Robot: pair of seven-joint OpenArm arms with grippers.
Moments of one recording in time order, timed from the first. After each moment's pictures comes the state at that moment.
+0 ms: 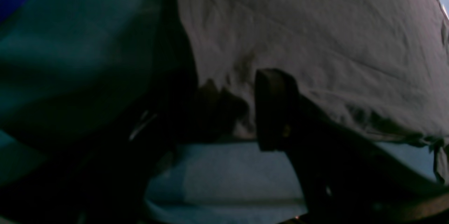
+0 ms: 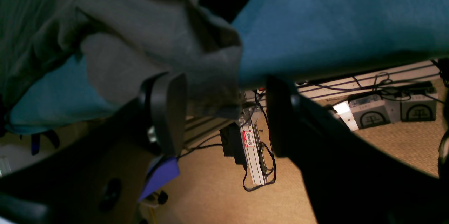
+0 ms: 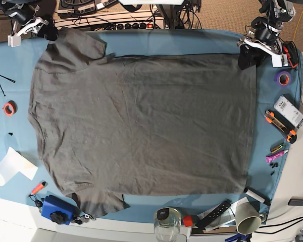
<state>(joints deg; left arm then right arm) 34.0 -4.2 -28.4 98.0 -42.5 -27.5 31.6 -37.4 16.1 52.0 90.1 66.0 39.7 -65.9</state>
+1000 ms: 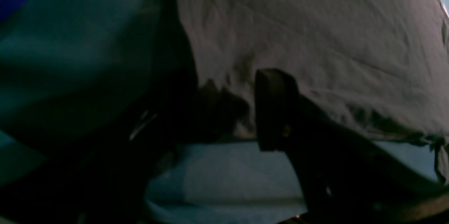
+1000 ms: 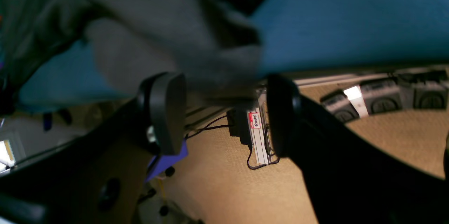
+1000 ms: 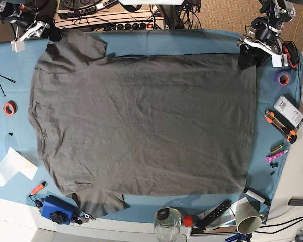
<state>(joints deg) 34.0 -4.3 -28.4 98.0 -42.3 -27.5 31.6 -33.7 16.6 52.4 92.1 70.2 38.9 -77.5</state>
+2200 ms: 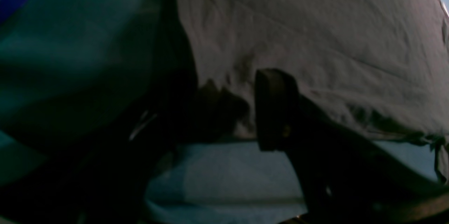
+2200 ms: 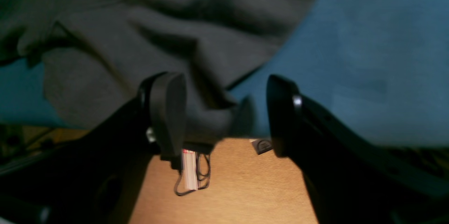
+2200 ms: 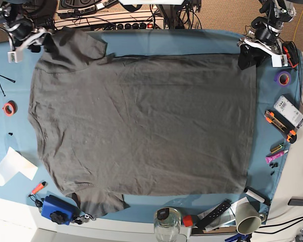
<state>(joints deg) 34.0 -4.3 -28.4 98.0 -42.3 -27.5 31.6 -34.2 16.8 47.6 101.0 47.1 39.7 -59.9</state>
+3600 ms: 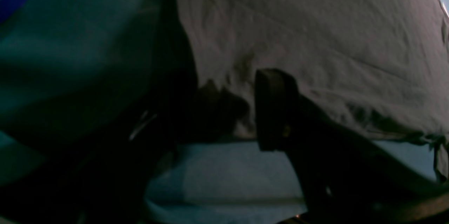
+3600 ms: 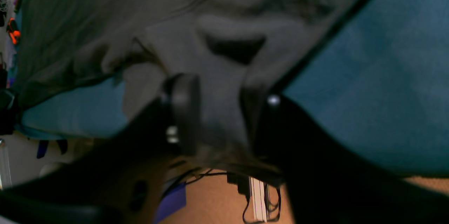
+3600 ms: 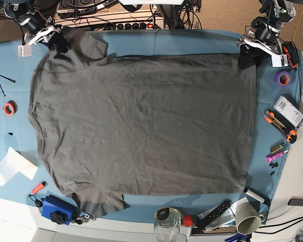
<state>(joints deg) 34.0 -4.3 -28.4 98.0 -42.3 -27.5 31.5 -33.0 12.3 45.8 90.9 60.4 40.5 -61.4</state>
